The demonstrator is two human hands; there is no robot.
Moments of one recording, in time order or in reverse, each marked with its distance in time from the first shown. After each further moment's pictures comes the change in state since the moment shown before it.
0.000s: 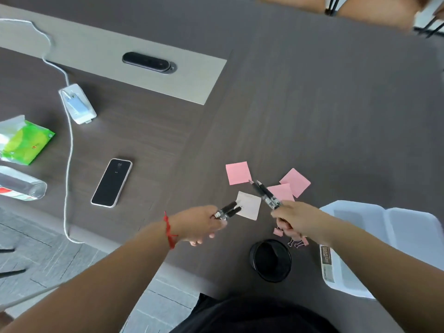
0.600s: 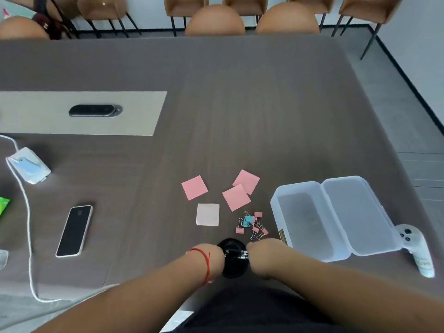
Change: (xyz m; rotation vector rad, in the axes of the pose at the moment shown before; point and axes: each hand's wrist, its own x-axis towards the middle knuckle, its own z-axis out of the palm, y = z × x) left_hand 0.033 0.070 0.121 1.301 -0.269 0.050; right_hand -0.054 0.079 0.028 -1.041 0.034 0.016
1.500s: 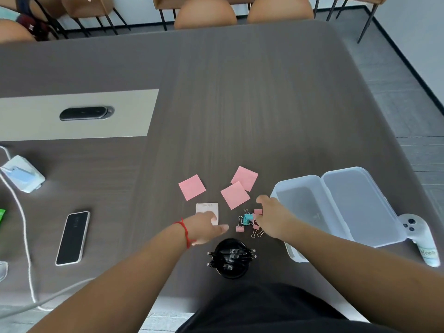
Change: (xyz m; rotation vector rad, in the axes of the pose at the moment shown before) left_hand 0.015 -0.055 -0.037 -0.754 0.230 -0.214; right_hand 0.050 0.059 -0.010 0.700 0.398 0.222
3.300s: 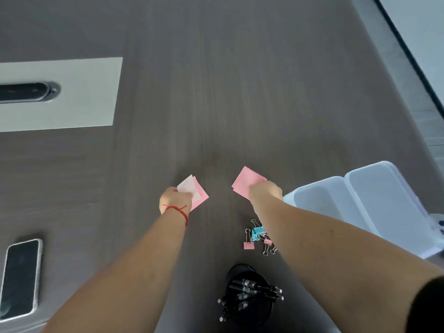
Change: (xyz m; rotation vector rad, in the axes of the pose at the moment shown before) left_hand 0.170 -0.047 -0.039 -0.897 0.481 -0.387; right_hand 0.172 -0.032 0.041 0.375 0.180 0.804
